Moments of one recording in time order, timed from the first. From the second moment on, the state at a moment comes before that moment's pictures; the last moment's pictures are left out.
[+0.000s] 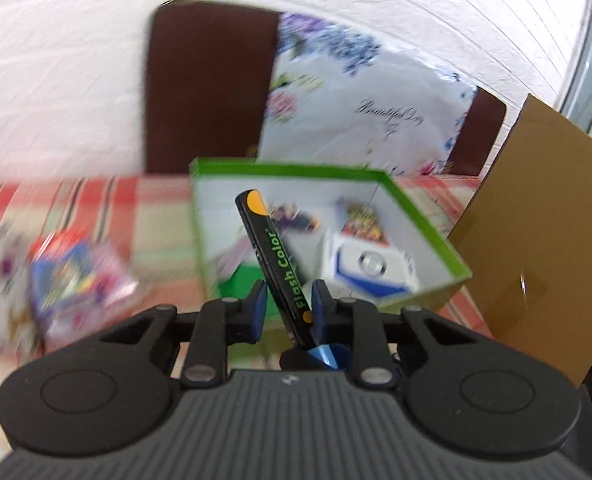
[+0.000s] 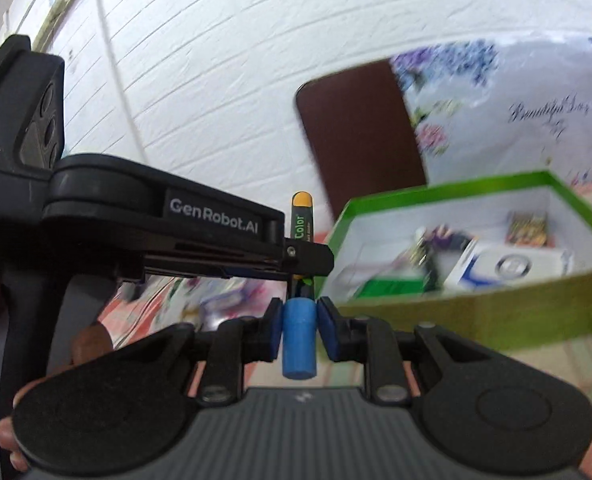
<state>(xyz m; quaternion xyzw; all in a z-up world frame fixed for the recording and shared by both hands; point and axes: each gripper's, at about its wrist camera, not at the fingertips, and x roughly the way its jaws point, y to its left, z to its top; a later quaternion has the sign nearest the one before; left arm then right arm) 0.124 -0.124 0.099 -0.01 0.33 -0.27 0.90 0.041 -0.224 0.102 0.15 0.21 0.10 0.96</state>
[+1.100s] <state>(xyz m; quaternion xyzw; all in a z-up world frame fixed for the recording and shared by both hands) 0.072 -0.094 0.040 0.08 0.35 -0.13 0.92 0.010 -0.232 0.040 0.18 0.28 0.02 0.94</state>
